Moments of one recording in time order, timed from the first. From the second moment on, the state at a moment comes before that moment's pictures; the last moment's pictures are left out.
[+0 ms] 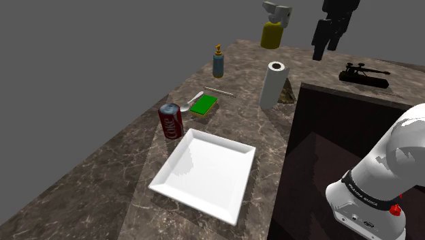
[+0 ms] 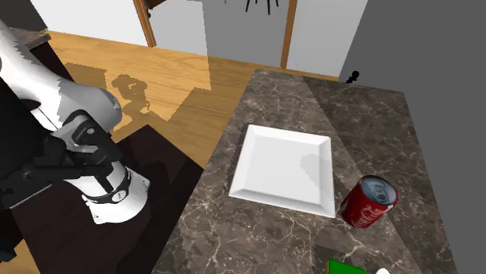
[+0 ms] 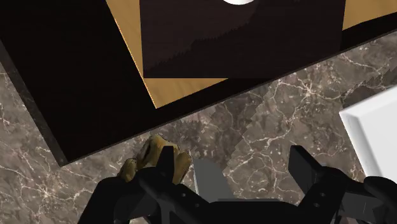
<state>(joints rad) 0.02 -0.77 -0.06 -2.33 -0.11 1.48 -0.03</state>
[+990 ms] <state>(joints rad) 0.10 -0.45 0.11 -2.25 0.02 1.73 0.18</state>
